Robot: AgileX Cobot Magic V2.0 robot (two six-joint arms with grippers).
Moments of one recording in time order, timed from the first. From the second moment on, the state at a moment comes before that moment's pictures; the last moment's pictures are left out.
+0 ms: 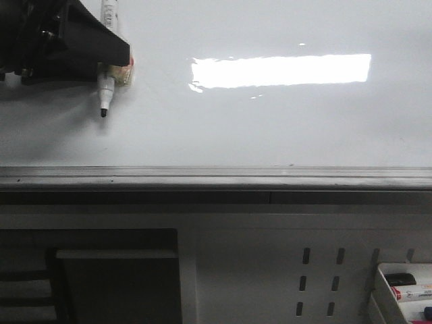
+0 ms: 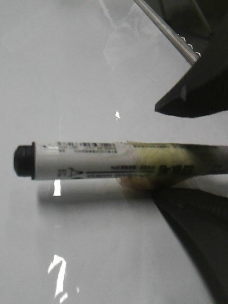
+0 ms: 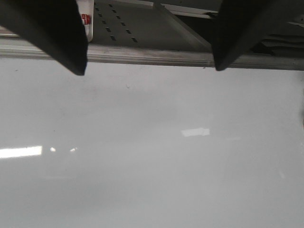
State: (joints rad) left arm -0.20 1.40 -0.75 -1.79 0.63 1.53; right arm 0.05 0.54 -0.49 0.51 0.48 -0.24
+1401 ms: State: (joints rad) left arm -0.69 1.12 -0.75 -1.10 0.41 1.47; right arm 0.06 1.01 -0.85 1.11 1.06 -0.85
